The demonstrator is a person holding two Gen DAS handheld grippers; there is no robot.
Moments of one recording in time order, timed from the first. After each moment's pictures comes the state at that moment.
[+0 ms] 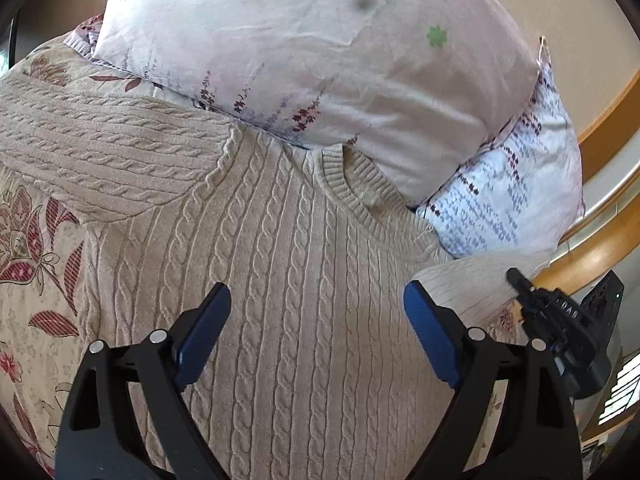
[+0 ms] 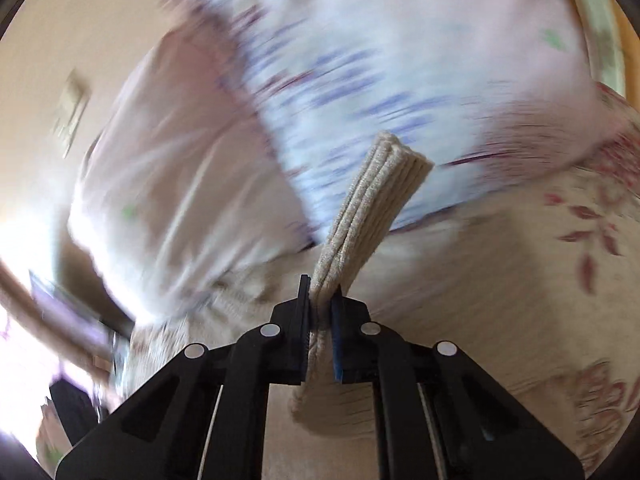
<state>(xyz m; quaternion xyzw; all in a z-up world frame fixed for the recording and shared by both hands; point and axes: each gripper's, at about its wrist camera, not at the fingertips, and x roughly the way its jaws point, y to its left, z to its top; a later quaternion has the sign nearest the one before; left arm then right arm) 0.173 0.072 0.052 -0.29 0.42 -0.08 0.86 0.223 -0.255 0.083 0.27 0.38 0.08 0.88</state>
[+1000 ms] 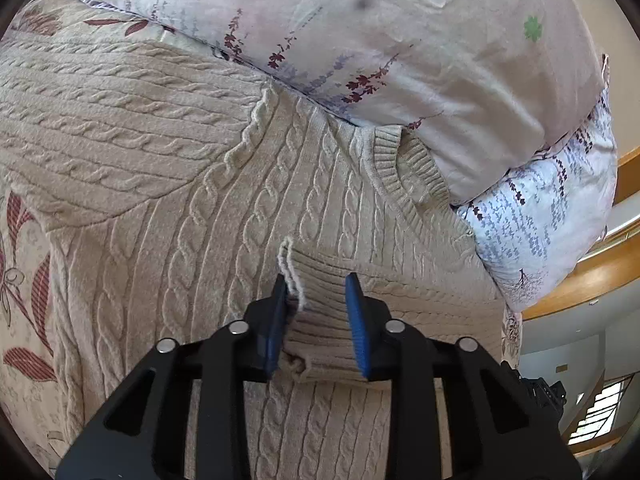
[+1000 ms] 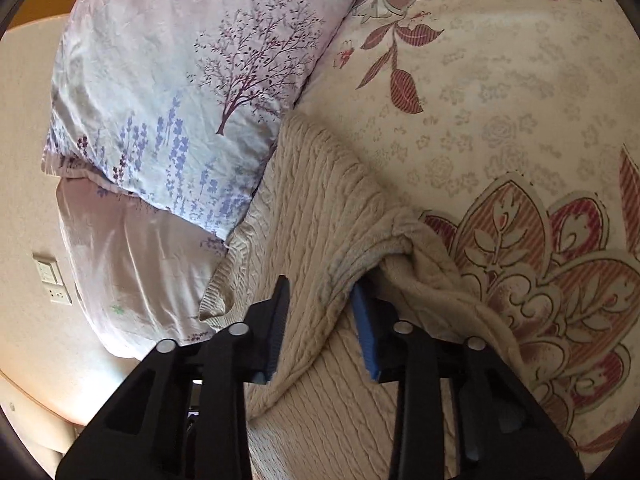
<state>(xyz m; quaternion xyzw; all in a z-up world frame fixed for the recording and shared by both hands) 0.224 0.080 0.013 -0.30 0.49 -0.07 0.82 0.148 -0.395 -0.016 0.57 0.38 -0.04 0.72</state>
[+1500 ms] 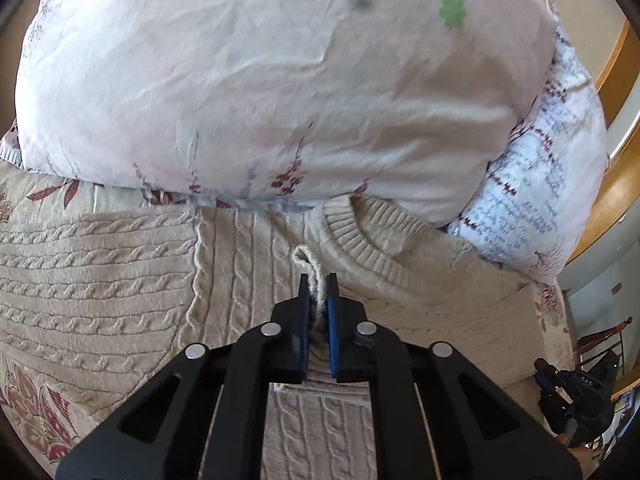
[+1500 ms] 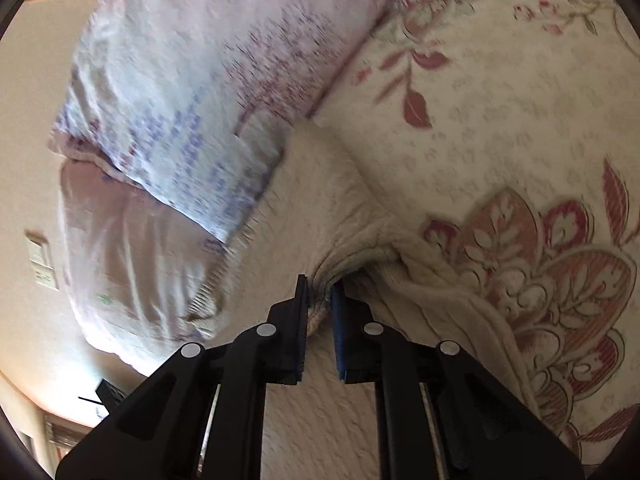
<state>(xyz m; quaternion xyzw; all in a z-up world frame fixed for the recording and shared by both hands) 0.277 0.057 0.052 -0.14 0.45 -0.10 0.88 0.135 -0.373 -0.006 0.52 0.38 -0.06 0.76</state>
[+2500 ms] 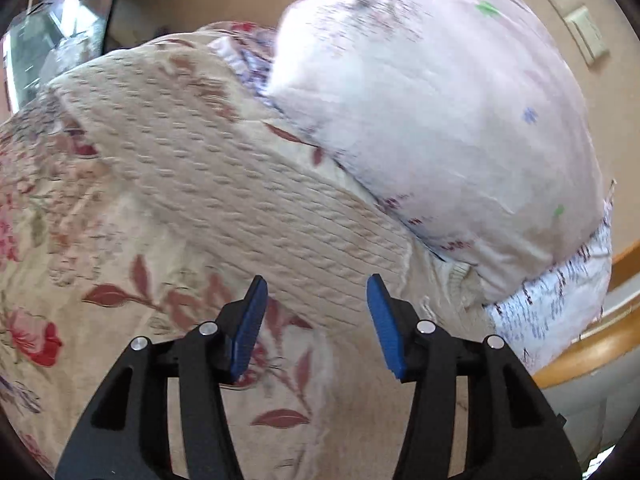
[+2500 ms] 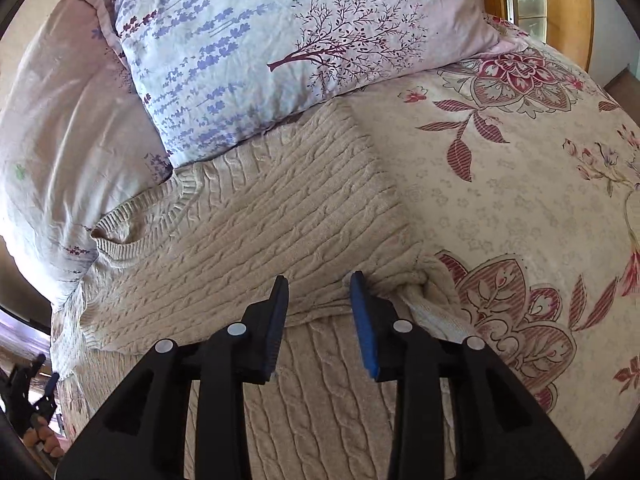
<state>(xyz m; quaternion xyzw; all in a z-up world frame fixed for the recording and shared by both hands) 0.158 0.244 0.043 -0.37 0.39 0.05 0.84 0.175 -0.325 0.018 0.26 0.47 -0.10 0.84</state>
